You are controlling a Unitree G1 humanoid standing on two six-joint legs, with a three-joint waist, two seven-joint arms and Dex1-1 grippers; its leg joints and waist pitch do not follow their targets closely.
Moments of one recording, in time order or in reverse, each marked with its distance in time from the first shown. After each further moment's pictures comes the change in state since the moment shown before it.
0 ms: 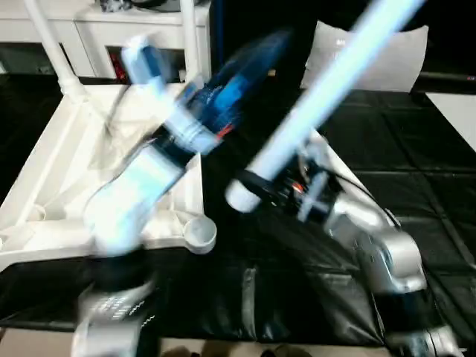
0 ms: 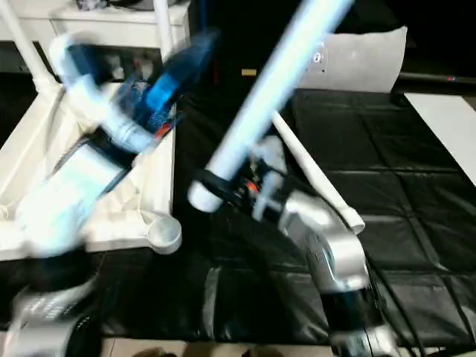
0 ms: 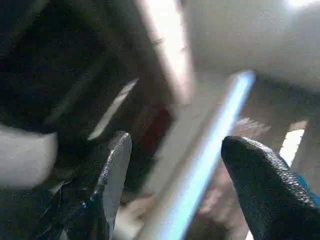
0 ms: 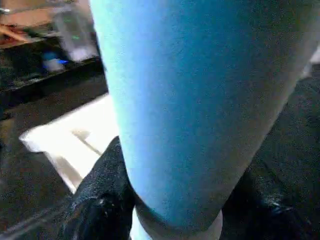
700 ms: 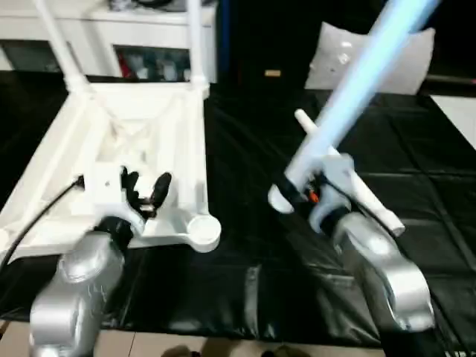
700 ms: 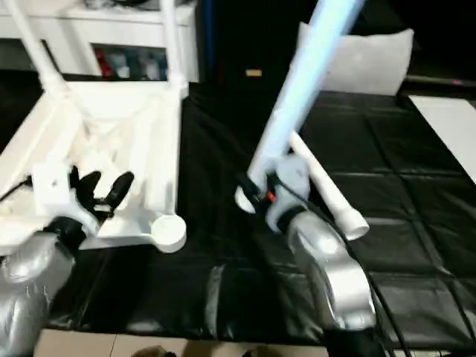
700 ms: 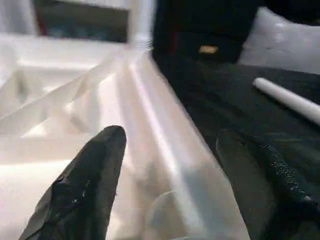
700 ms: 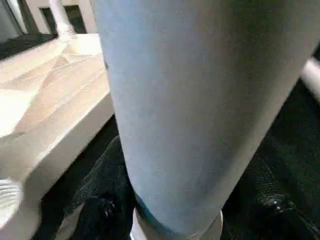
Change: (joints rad) left arm 0.474 0.120 -0.157 -0.183 0.640 -0.181 0.426; right arm 0.196 0.057 -0.030 -0.168 -0.163 0.007 -0.342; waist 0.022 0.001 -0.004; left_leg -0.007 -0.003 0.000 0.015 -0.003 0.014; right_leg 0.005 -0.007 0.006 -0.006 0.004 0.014
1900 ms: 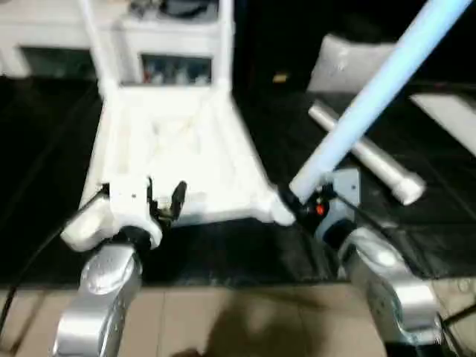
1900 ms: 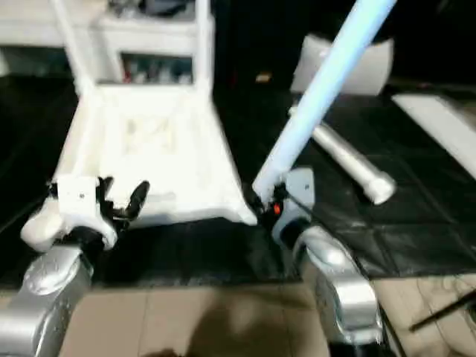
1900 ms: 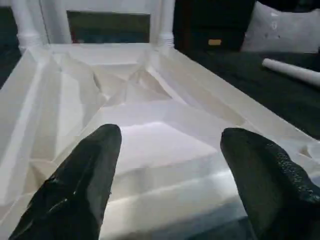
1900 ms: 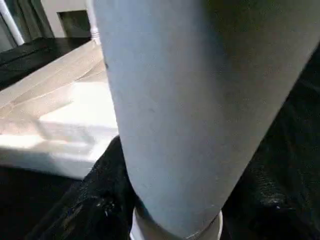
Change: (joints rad) left arm 0.022 -0.042 -0.060 0.039 0.152 -0.062 0.036; right arm 0.023 -0.009 -0.010 -0.014 0.017 0.010 0.016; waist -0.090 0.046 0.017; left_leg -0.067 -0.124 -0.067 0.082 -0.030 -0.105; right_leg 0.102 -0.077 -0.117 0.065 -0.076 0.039
